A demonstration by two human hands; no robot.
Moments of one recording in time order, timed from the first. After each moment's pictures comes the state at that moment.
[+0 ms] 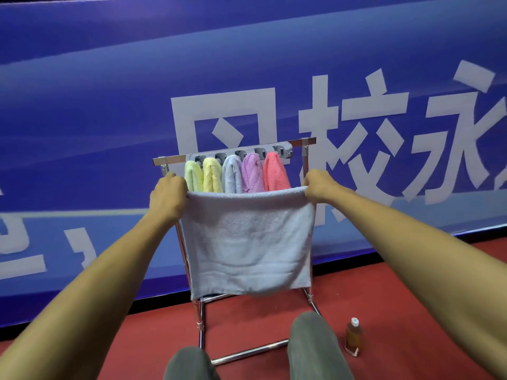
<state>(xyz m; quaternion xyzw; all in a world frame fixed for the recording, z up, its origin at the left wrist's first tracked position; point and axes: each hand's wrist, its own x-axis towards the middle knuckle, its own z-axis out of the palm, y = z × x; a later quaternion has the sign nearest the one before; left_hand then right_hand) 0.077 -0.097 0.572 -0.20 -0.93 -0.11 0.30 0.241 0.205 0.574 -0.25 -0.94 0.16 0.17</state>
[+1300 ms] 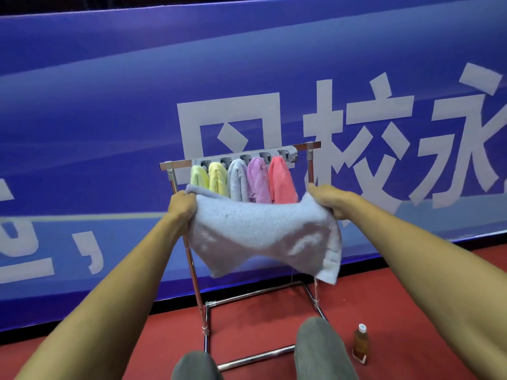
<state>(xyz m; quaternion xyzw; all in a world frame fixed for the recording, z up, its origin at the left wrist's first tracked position) 0.070 -0.090 0.557 -0.08 -0.79 -0.61 -0.01 0.228 0.228 0.551 -0.27 -0.78 0.55 0.10</state>
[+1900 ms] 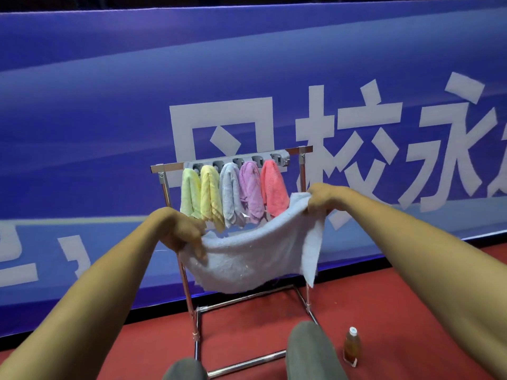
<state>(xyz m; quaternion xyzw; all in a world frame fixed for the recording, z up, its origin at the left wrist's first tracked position) 0.104 -0.092 0.571 -0.22 -0.86 -0.20 -0.41 0.244 0.231 0.577 -0.22 -0.93 0.28 0.03</state>
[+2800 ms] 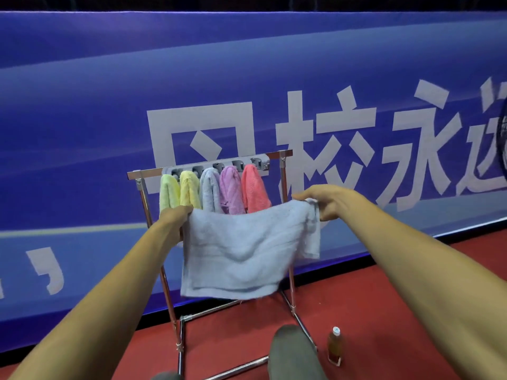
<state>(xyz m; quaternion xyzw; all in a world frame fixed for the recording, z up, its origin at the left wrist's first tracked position) 0.092 -0.040 0.553 -0.02 -0.75 -0.65 -0.11 0.280 0.267 0.577 -0.27 -0.64 0.72 0.02</state>
